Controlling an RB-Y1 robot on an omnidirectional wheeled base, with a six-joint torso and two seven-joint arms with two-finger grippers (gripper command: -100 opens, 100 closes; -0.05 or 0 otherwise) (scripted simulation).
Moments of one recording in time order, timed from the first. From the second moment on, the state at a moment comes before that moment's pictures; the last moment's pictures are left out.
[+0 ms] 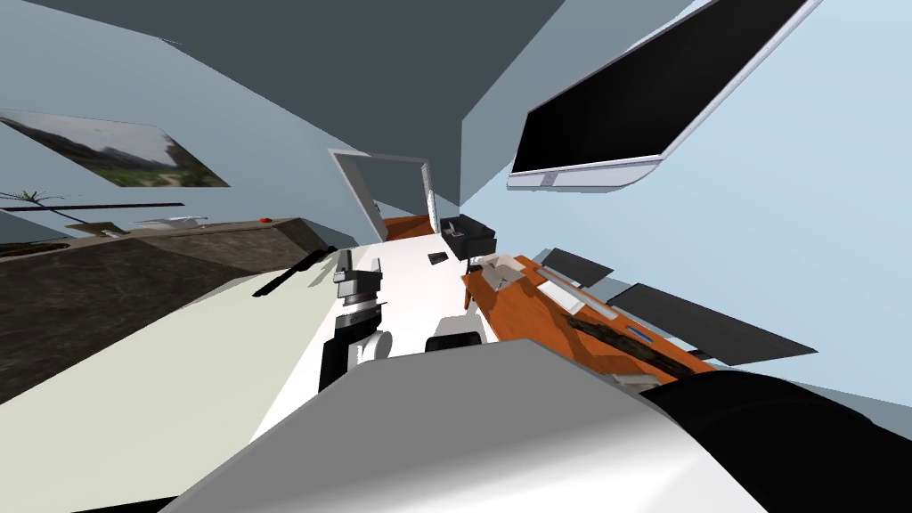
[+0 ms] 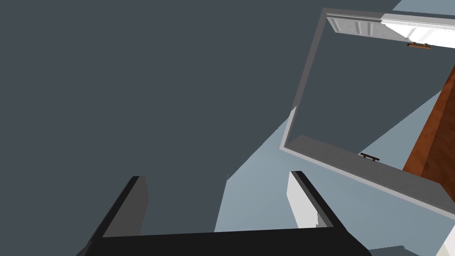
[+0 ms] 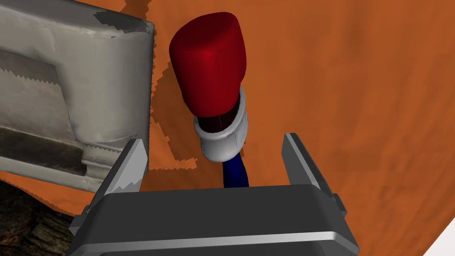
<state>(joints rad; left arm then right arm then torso) 0.54 0.00 -0.06 -2.35 0.12 -0.36 0.00 0.55 -1.02 0.49 -0.55 0.62 -0.55 0.34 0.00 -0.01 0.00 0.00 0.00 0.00</state>
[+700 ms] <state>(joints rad) 0.54 0.00 -0.06 -2.35 0.12 -0.36 0.00 0.56 -1.02 0.49 -0.55 0.62 -0.55 0.35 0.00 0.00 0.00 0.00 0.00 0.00</state>
